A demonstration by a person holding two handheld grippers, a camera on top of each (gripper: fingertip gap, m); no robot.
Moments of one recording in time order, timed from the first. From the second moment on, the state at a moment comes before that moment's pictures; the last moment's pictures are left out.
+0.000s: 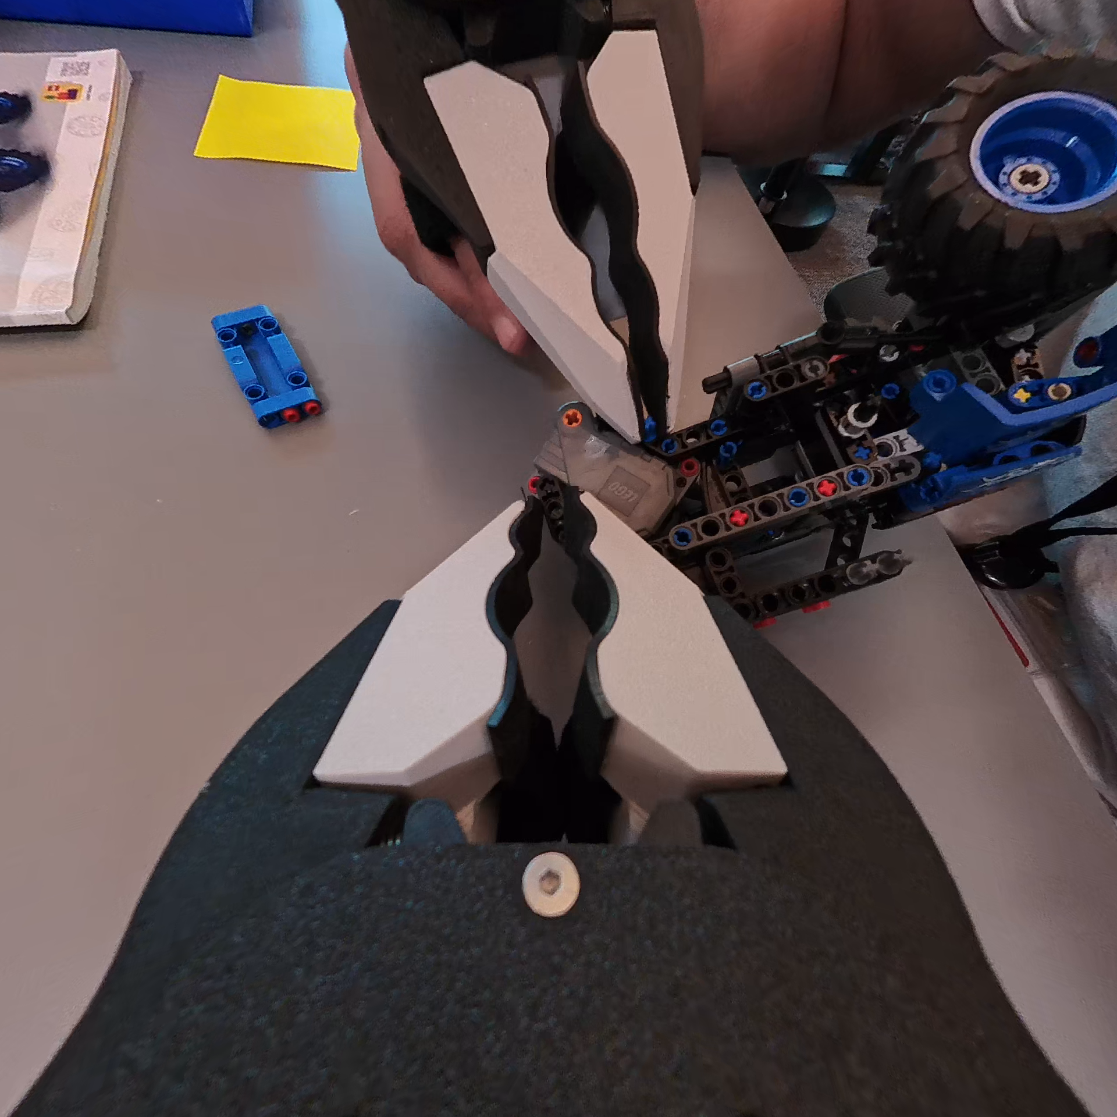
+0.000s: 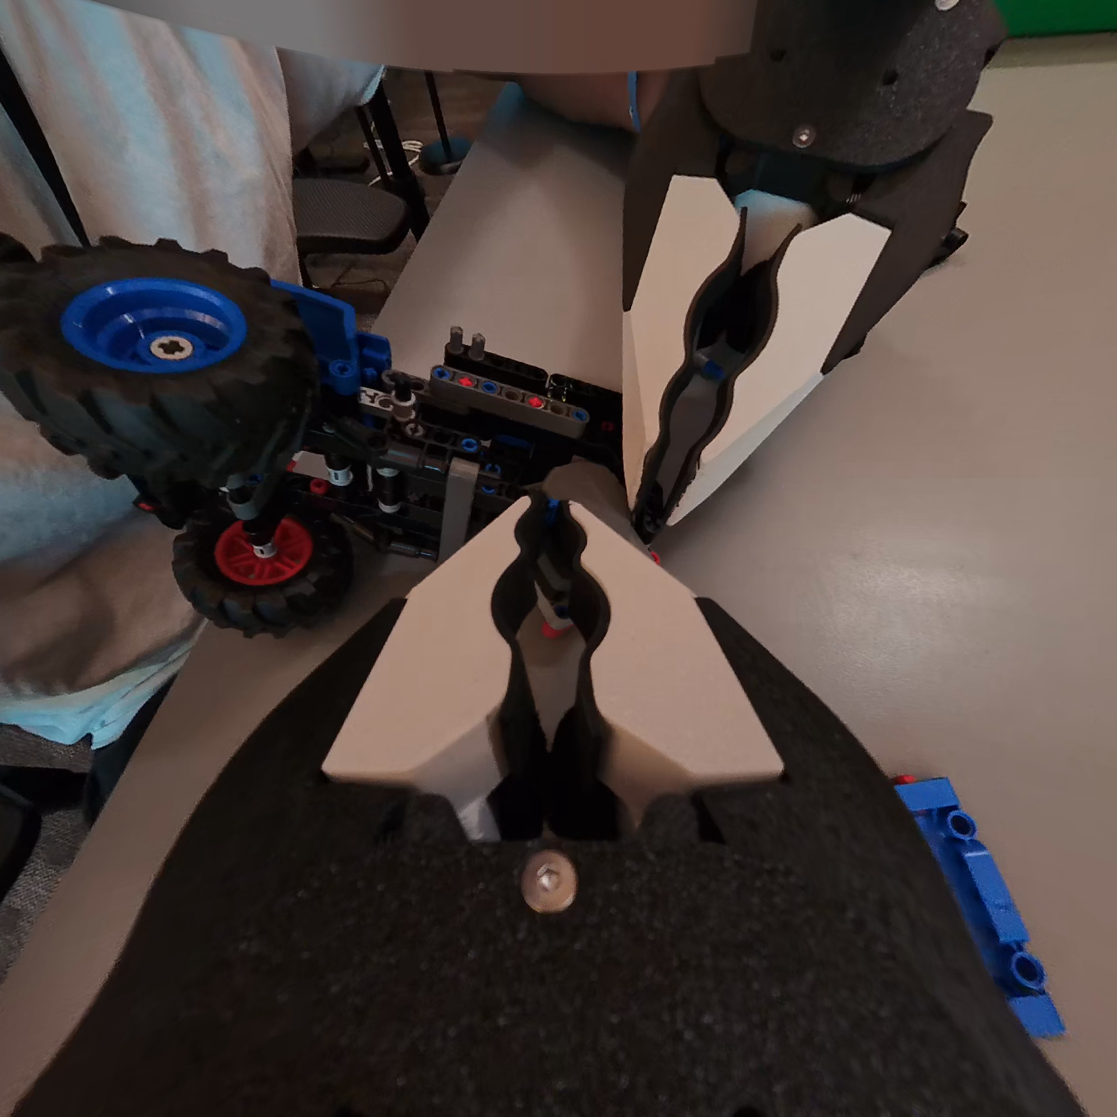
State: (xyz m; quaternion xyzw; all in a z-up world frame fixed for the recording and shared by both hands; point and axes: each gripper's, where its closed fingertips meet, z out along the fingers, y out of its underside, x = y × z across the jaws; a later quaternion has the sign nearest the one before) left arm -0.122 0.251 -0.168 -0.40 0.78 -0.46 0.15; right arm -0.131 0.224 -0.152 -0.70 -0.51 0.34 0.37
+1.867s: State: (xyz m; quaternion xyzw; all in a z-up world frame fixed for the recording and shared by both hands) left arm -0.139 0.240 -0.146 -0.27 0.82 -0.40 0.31; right arm -0.030 0.309 -0.082 -0.73 -0.29 0.15 0.60
